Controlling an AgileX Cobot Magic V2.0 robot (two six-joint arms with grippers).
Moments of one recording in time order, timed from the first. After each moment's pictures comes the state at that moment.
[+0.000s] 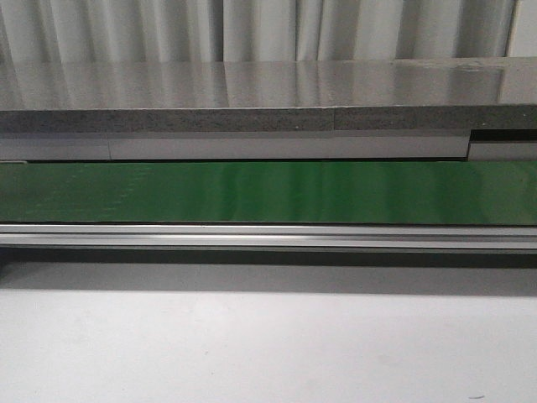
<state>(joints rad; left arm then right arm) 0.18 1.76 -1.63 -0.16 1.04 0.30 -0.05 0.06 -0.29 0.03 0.52 -0.12</state>
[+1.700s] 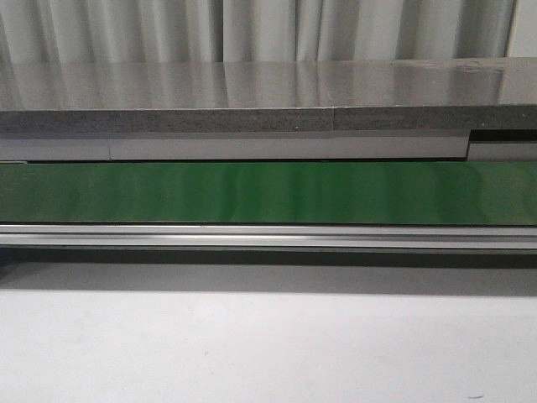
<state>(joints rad) -0.08 0.60 -0.64 -0.25 0.59 0.31 -0.05 0.06 -0.29 0.03 0.52 -0.12</state>
